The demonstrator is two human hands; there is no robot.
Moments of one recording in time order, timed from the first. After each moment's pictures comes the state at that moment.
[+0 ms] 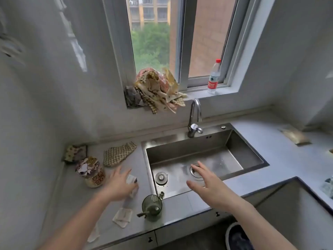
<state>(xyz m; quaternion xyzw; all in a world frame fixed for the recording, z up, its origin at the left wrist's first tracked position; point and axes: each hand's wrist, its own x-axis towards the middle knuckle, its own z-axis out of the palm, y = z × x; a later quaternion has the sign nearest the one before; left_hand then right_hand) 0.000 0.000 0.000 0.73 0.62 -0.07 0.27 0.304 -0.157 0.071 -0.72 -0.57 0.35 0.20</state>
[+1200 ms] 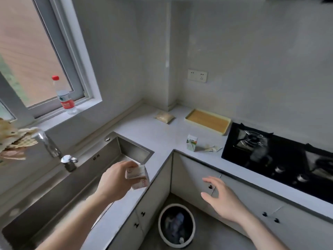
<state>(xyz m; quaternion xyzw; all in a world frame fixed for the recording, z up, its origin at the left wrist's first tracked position) 0.413 -0.119 0.073 0.95 0.22 0.09 0.20 0.546 -0.455 0.049 -0.89 -0.23 0.21 0.33</state>
